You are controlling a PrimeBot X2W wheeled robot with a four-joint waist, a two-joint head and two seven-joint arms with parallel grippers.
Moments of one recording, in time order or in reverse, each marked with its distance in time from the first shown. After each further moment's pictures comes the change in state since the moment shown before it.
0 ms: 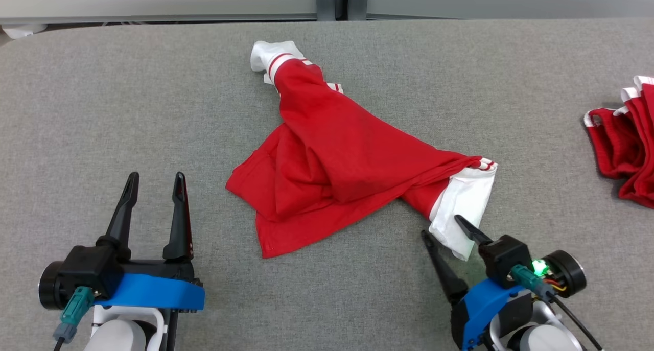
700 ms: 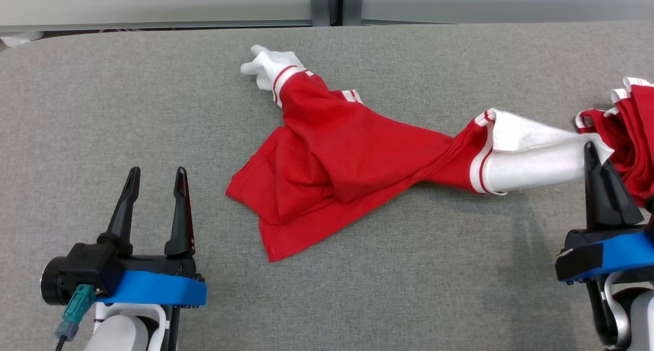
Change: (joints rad) left arm -0.023 -0.017 0.002 0.025 0.007 -0.011 -0.026; right arm -0.048 0.003 -0.390 -0.129 0.033 0.000 -0.111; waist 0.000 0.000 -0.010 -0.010
